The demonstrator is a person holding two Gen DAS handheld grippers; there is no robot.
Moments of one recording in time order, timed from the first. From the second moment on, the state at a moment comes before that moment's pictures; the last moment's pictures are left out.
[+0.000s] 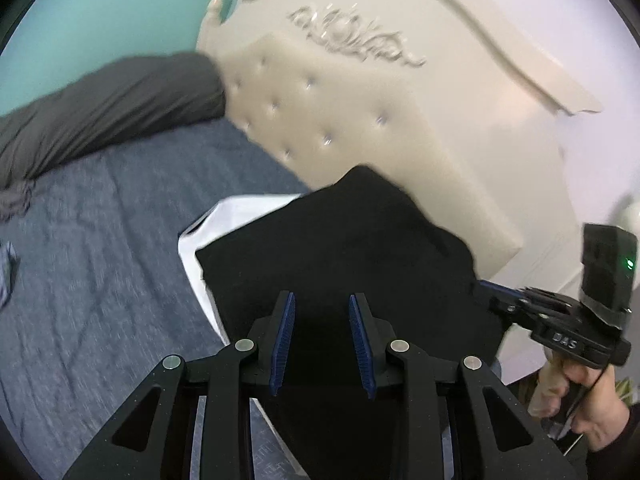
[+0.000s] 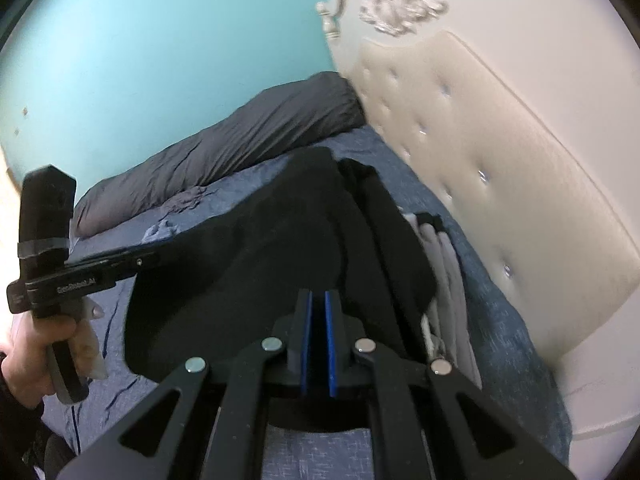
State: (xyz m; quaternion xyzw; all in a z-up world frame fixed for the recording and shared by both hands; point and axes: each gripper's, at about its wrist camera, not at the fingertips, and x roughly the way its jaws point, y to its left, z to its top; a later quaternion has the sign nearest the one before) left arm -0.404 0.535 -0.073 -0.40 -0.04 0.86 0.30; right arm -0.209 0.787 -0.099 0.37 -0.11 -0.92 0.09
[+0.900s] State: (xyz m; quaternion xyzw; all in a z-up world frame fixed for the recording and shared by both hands) left arm -0.340 0.535 -0.069 -0.39 0.00 0.85 0.35; right arm -0.195 0.786 -0.089 0.33 -0.13 -0.92 0.15
